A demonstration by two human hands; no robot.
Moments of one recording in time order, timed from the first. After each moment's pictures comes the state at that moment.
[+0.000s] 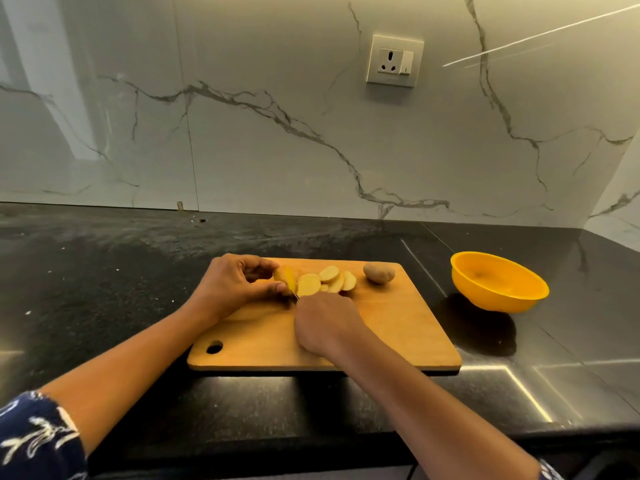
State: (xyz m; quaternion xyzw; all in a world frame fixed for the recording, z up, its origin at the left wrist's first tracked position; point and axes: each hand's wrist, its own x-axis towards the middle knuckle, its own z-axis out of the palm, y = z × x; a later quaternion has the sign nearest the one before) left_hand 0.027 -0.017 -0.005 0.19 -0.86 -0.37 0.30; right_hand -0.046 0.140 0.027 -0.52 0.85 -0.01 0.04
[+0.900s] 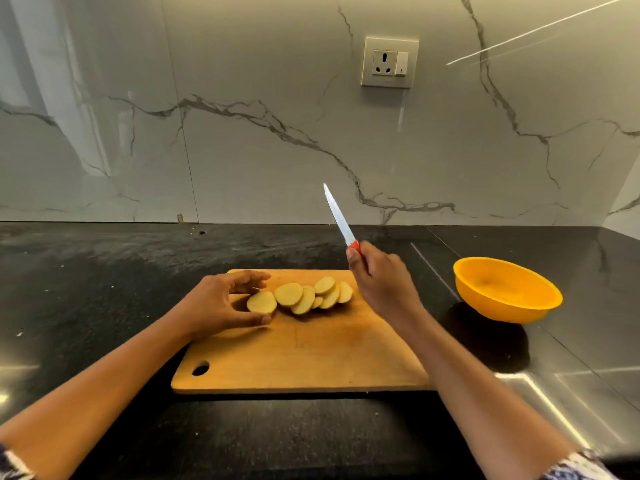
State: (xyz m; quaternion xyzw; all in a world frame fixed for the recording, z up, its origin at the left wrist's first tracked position) left_hand 0.029 -0.037 -0.005 0.18 -0.92 -0.30 0.15; right_hand -0.160 0.154 0.019 -0.49 0.78 -0.37 -0.12
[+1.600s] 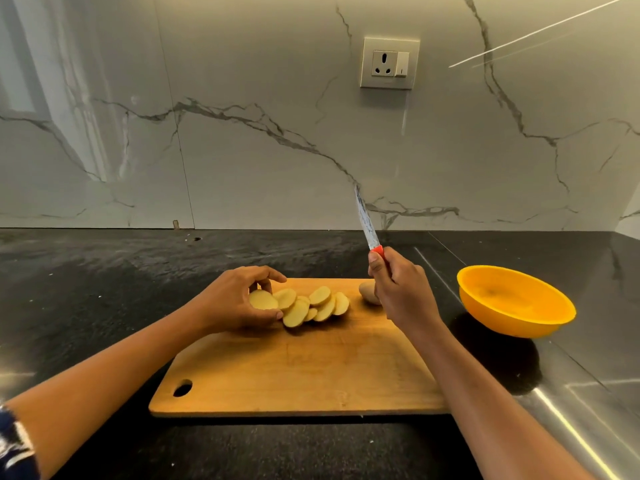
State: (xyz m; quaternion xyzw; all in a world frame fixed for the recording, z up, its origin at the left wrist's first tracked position) left_hand -0.013 -0.040 0.001 0.14 -0.95 -0.23 0.16; right_hand -0.191 0.161 0.007 -0.46 0.74 -0.49 -0.08
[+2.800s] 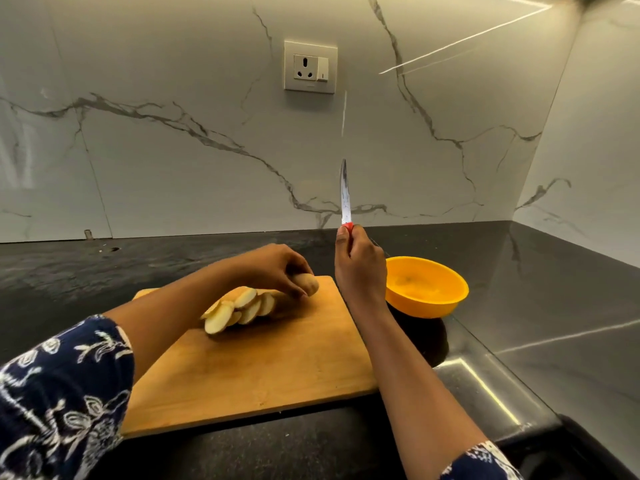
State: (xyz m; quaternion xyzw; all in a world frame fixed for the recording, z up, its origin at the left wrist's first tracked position) left_hand -0.162 0.024 0.039 0.03 -0.98 -0.21 -0.01; right_hand -0.225 0.178 0.020 -0.31 0.77 -0.50 -0.24
